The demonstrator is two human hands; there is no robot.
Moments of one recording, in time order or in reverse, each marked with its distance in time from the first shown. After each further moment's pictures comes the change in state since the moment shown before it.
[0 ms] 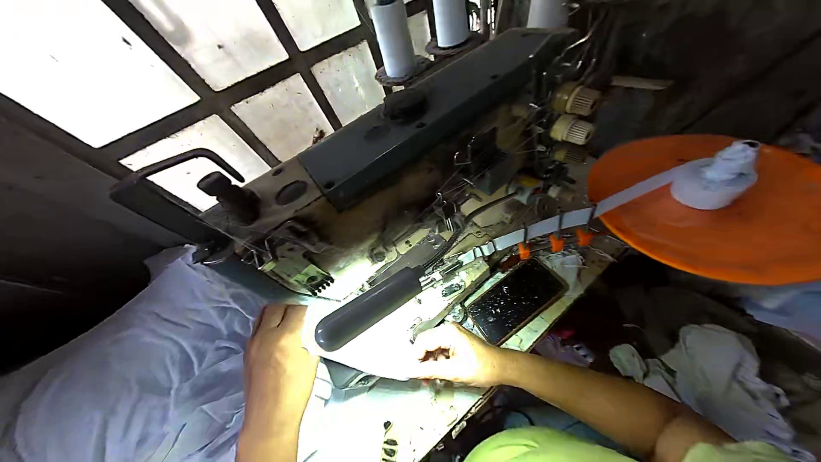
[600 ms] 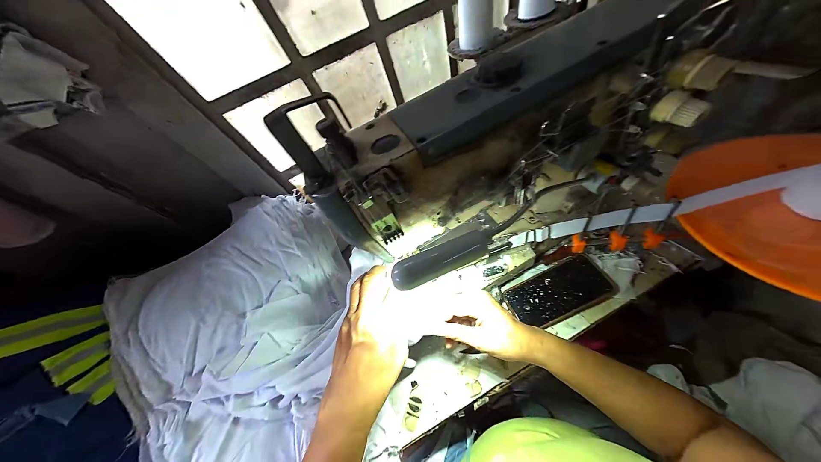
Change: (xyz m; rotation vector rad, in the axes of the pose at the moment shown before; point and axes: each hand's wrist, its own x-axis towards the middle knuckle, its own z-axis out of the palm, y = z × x) left_hand -0.031 0.048 -0.015 -0.074 -0.053 0.030; right_hand 0.020 -0.015 0.006 -0.082 0.025 -0.038
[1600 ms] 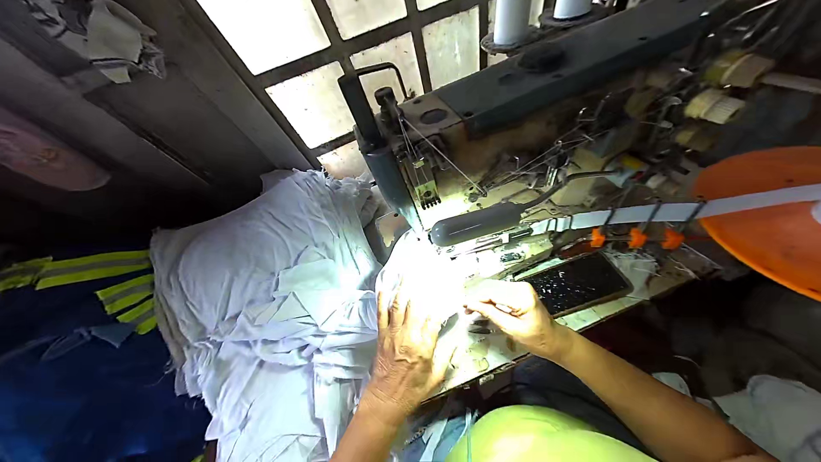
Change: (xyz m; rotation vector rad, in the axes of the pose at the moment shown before) left_hand -0.068 0.007 0.023 0.065 0.118 0.177; right_hand -0.020 -0.003 0.001 -0.231 0.167 -0.315
